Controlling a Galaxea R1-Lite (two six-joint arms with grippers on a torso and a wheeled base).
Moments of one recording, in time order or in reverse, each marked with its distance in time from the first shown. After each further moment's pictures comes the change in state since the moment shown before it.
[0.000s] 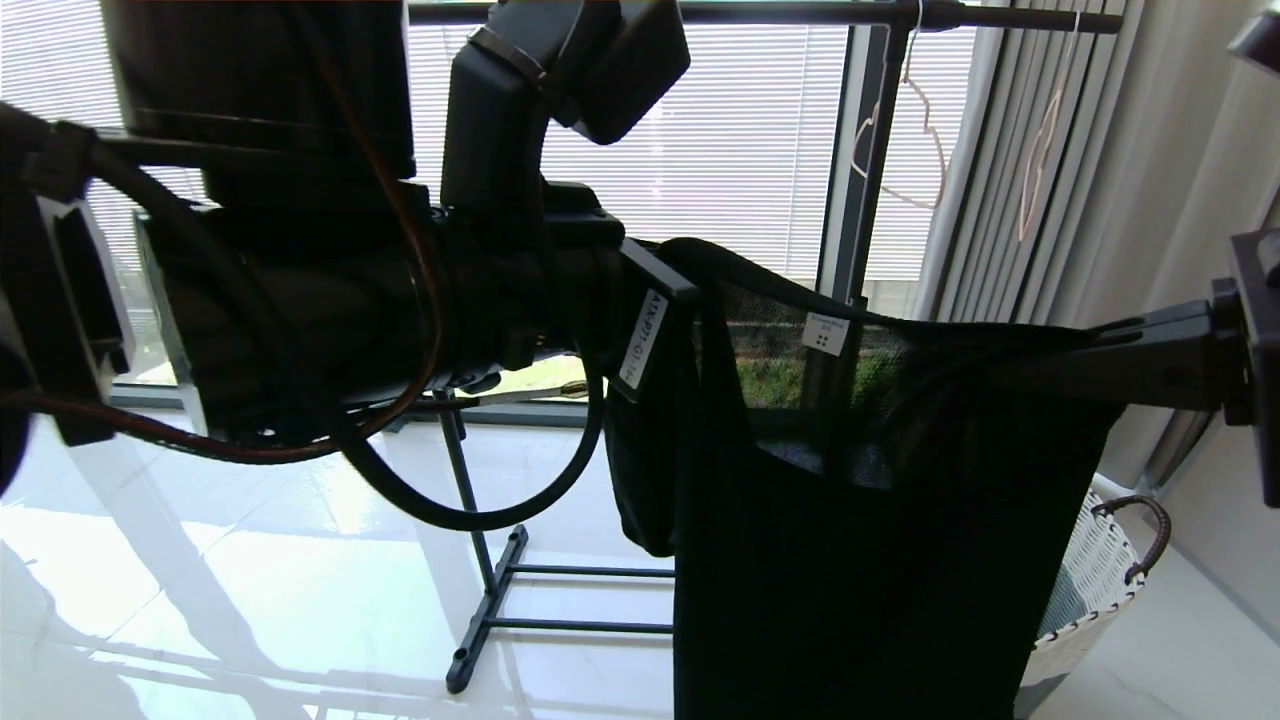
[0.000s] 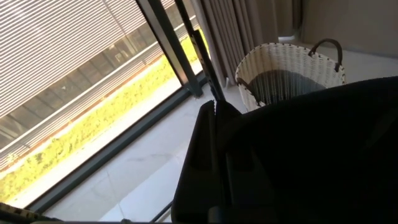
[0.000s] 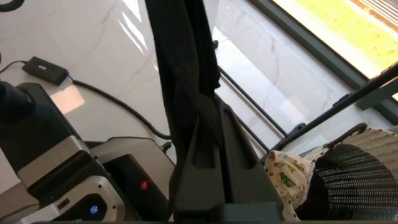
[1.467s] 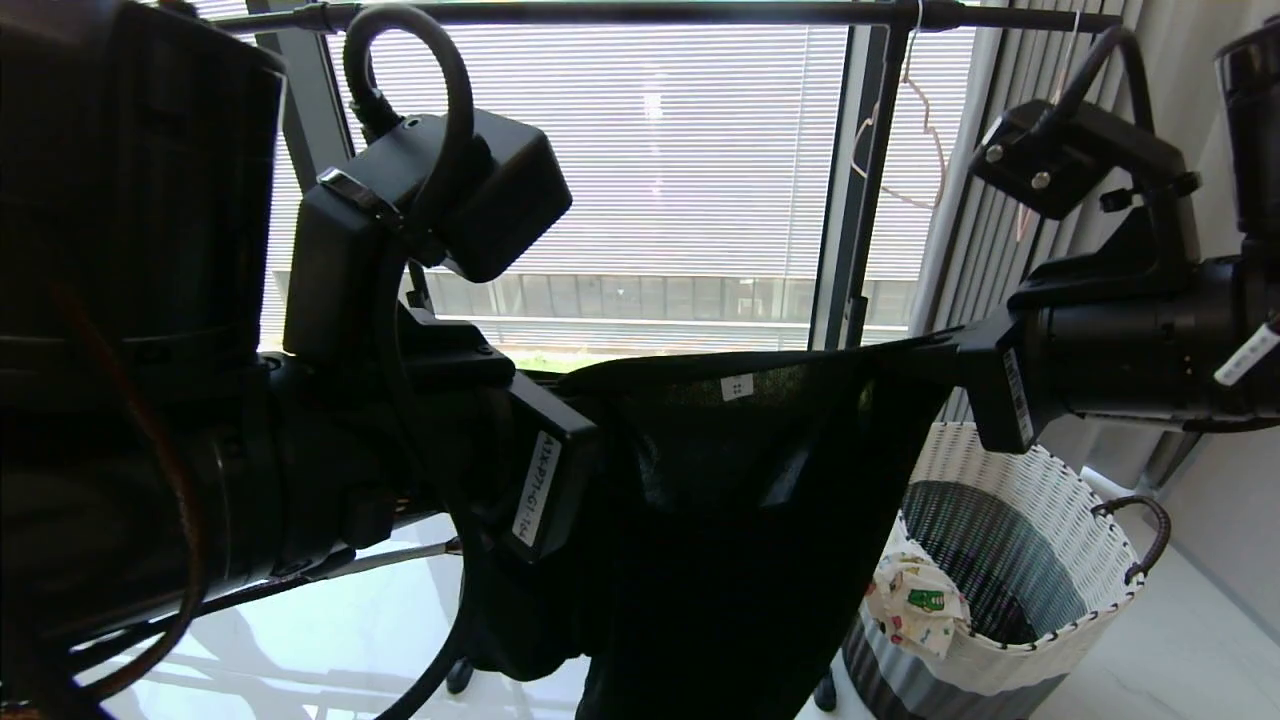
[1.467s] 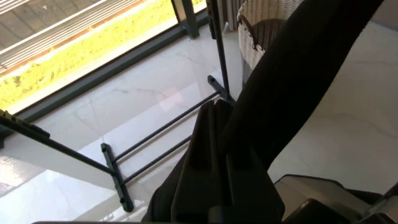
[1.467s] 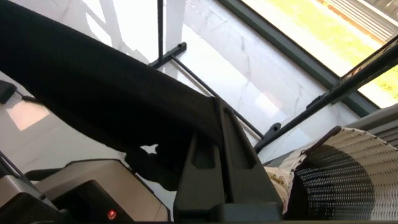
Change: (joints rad) left arm -0.090 -0.154 0.157 0.206 0.183 -0.242; right arm -0.098 0.150 0.093 -0.254 -0.045 -0.057
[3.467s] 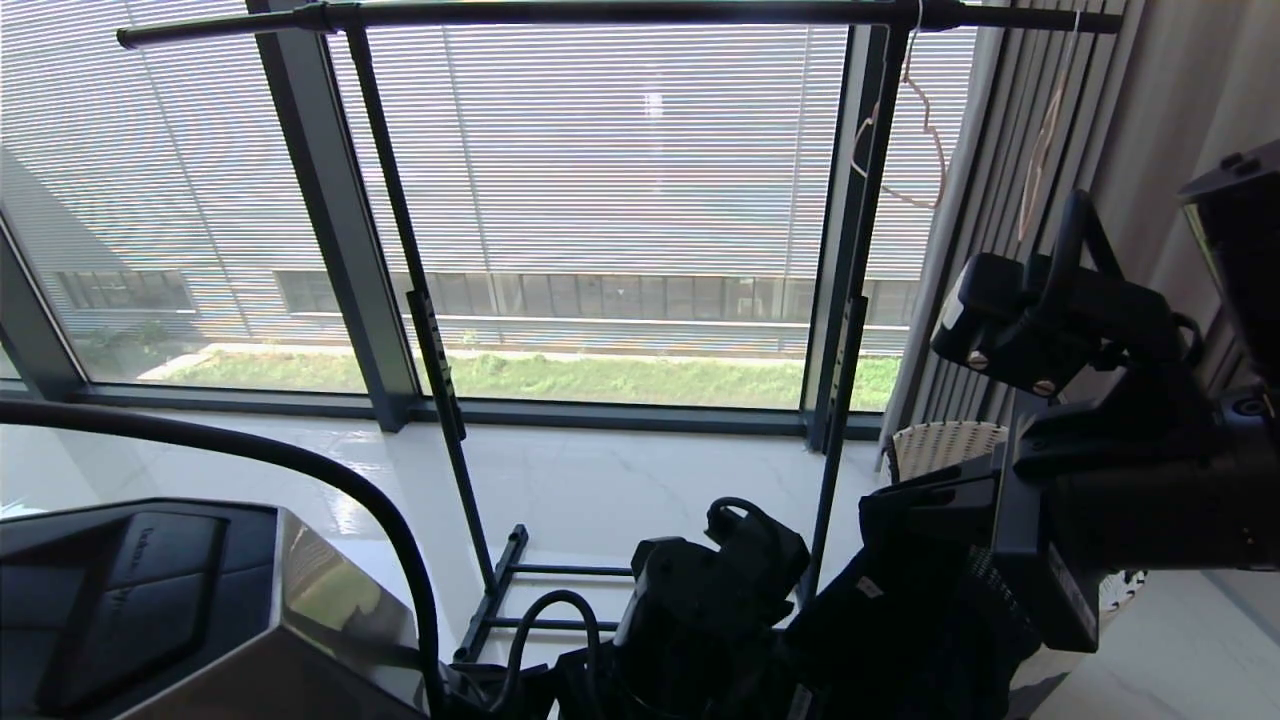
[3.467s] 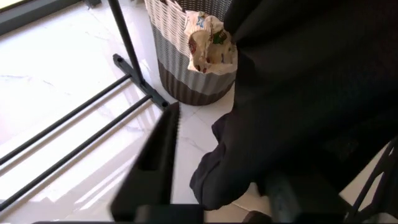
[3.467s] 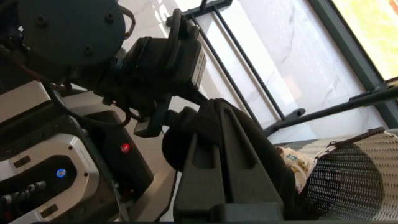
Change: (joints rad) left arm -0.065 0.639 0.430 -1.030 -0.230 -0.199; right arm 0.132 -0.041 0.108 0.142 0.069 -0.100
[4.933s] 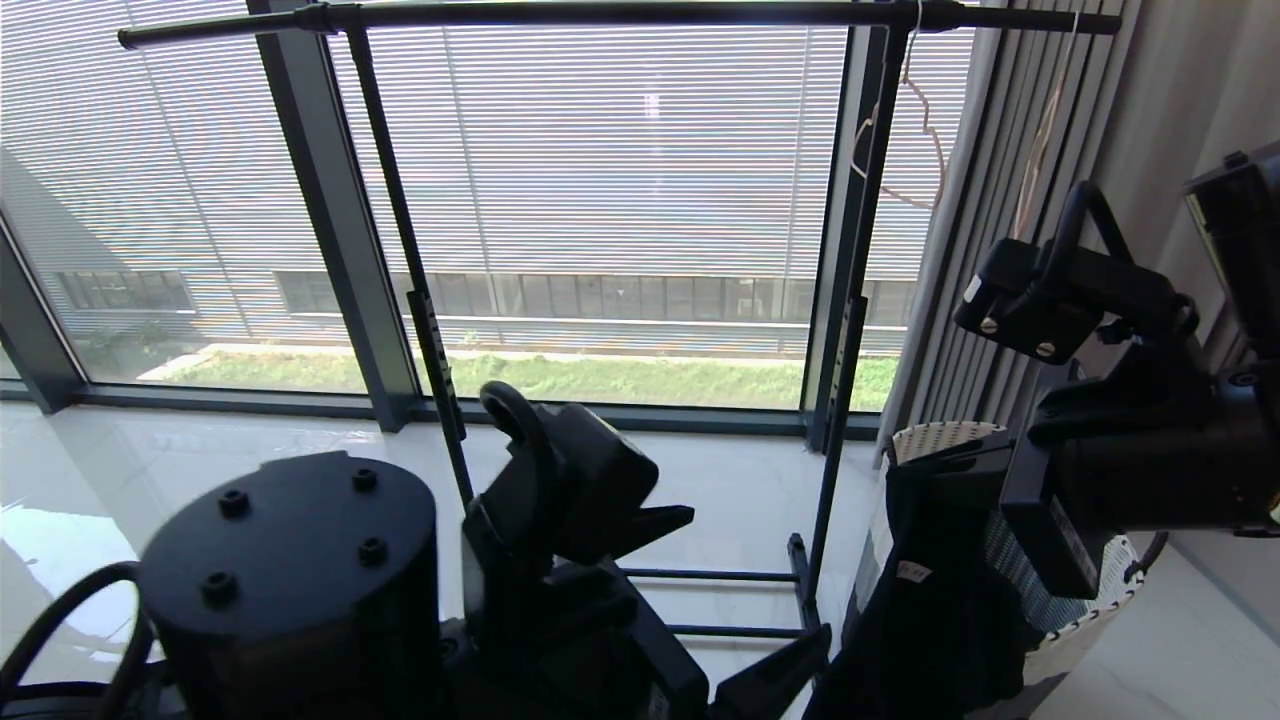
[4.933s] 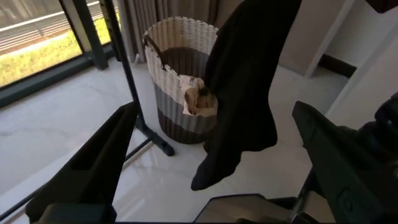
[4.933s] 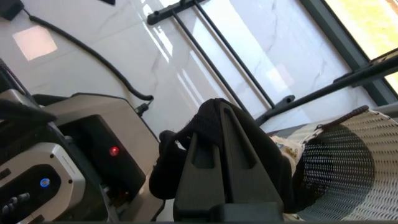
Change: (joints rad) left arm -0.018 -0.501 0.147 0.138 -0.056 0.046; right arm -0.095 -0.003 0.003 -0.001 0.002 0.000
